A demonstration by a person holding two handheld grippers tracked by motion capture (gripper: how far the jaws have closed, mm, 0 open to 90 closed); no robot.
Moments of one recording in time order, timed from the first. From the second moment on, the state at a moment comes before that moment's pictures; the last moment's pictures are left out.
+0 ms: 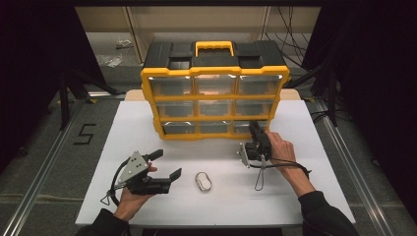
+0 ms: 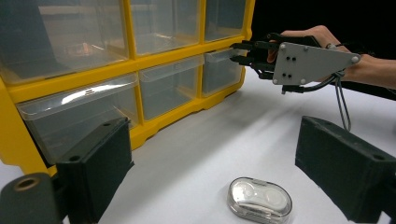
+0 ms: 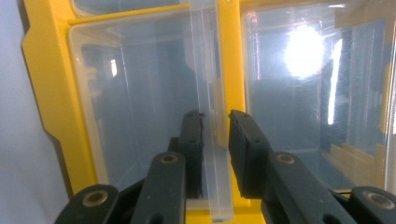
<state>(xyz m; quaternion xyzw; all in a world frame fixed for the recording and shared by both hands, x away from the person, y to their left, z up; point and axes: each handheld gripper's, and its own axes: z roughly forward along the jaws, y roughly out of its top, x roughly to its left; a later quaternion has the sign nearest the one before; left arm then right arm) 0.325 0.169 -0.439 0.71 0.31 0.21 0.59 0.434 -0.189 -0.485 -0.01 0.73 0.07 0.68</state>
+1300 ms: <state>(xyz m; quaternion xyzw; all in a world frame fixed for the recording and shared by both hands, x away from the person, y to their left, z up) 0.325 0.170 -0.438 0.71 0.31 0.21 0.59 0.410 -0.195 -0.486 -0.05 0.73 0.07 0.68</state>
